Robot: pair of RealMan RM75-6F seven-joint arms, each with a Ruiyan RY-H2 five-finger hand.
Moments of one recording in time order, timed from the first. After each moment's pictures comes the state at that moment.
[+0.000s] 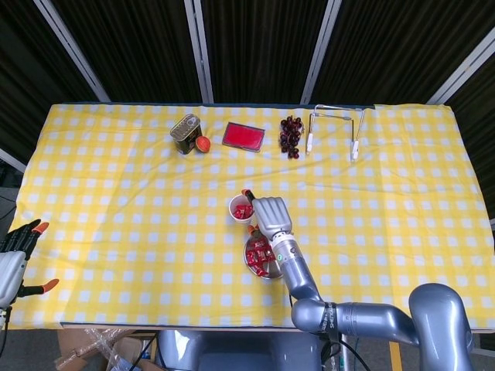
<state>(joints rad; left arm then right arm) -0.10 -1.04 0.00 -1.71 1.42 1.34 -0.03 0.96 -1.79 0.36 -1.51 -0.56 1.08 -0.70</state>
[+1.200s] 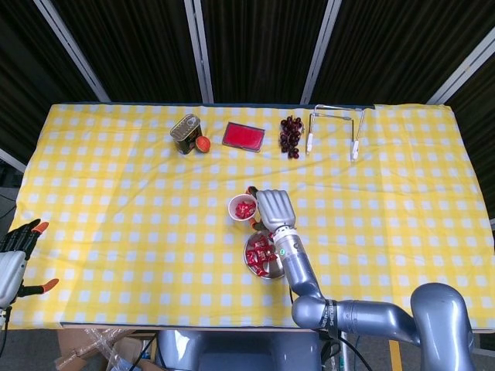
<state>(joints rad) -0.11 -1.04 0.00 -1.71 1.42 1.34 -0.03 0.96 -1.78 0.38 -1.51 -0.59 1.12 -0.64</state>
